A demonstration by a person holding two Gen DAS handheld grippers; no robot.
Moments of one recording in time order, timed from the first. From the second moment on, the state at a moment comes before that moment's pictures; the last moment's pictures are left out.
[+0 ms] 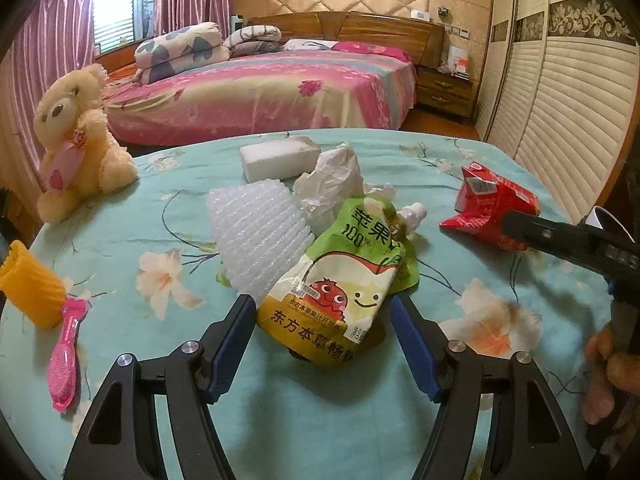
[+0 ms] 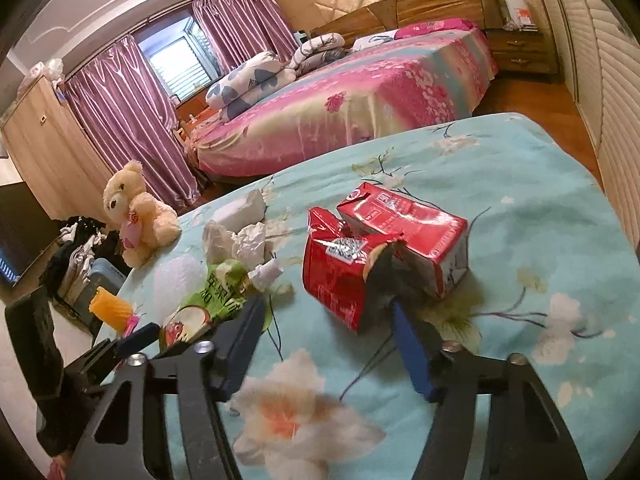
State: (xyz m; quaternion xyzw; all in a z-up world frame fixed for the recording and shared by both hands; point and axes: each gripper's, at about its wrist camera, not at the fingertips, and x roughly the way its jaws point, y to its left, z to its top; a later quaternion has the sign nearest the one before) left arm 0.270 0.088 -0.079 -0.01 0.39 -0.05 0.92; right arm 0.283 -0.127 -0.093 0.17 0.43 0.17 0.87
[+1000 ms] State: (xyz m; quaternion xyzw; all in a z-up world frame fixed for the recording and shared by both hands) left arm 0.217 0.031 -0.060 -0.05 0.38 -0.18 0.91; right arm 0.205 -0.185 -0.049 0.19 0.39 0.16 0.88
